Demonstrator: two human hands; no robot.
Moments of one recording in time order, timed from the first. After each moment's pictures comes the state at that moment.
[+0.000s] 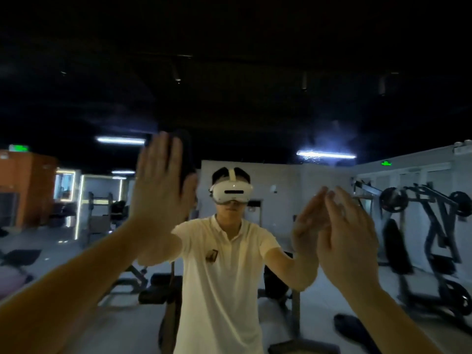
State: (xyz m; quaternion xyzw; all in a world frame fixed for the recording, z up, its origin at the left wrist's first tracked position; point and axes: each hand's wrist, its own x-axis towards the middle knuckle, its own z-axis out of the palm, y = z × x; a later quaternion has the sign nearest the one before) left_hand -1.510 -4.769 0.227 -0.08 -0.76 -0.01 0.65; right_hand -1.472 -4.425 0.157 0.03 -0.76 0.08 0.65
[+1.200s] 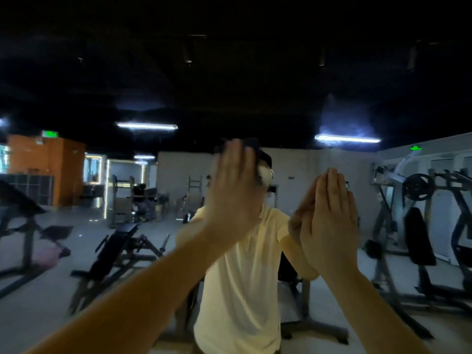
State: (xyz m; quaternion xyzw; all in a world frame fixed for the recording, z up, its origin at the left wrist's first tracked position) left_hand -1.510 -4.614 0.179 -0.16 -0.76 -0.03 0.63; right_hand -1.495 -4.414 0.144 0.05 -0.78 0.08 0.62
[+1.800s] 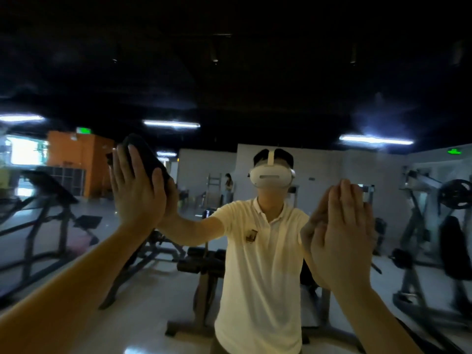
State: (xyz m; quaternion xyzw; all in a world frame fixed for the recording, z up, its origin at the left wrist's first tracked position) left_hand -1.500 -4.839 0.162 0.07 -0.75 -0.22 0.62; right_hand -1.496 -4.459 0.123 0.08 -0.77 0.09 0.63
